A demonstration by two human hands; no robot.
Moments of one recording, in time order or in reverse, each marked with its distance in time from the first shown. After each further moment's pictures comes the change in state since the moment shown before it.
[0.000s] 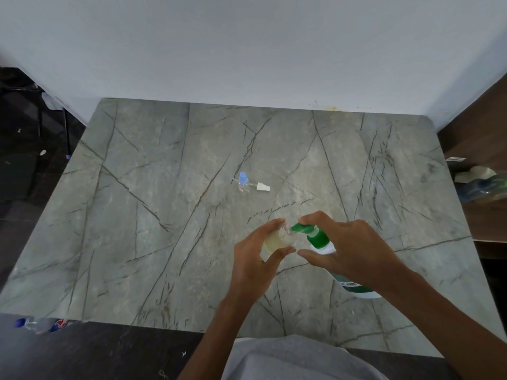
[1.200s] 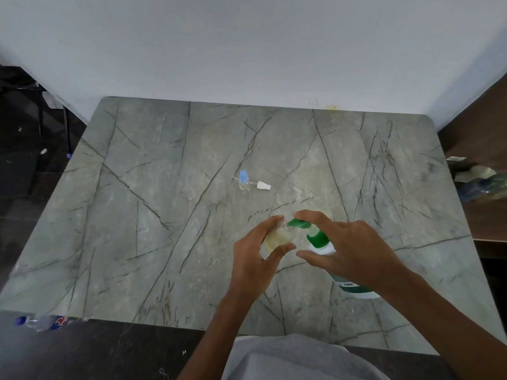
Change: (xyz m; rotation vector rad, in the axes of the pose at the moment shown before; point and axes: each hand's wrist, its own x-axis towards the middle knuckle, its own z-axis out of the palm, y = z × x) left_hand -0.002 0.003 -0.001 -0.018 0.017 -0.011; right_hand -0.004 -0.002 0.001 -0.031 -0.010 -0.015
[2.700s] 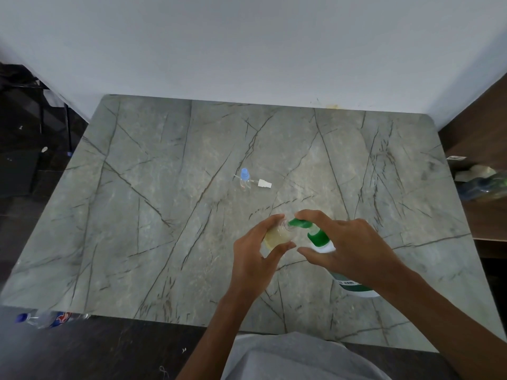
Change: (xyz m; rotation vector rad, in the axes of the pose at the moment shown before) left_hand -0.003 -0.002 -0.001 0.015 0.011 0.012; right_hand -0.001 -0.003 0.003 0.010 0.010 0.012
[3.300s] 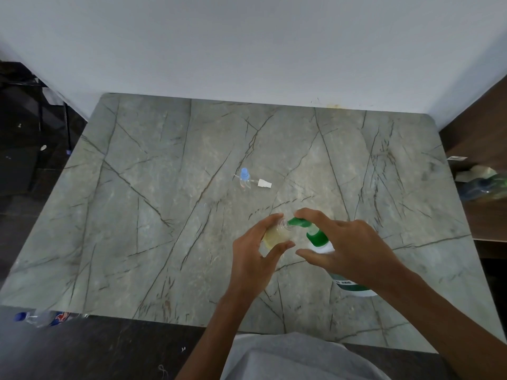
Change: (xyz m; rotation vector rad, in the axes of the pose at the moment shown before) left_hand 0.002 -0.002 0.000 -0.011 0.008 -0.002; right_hand 0.001 0.000 -0.001 -0.028 -0.017 -0.005
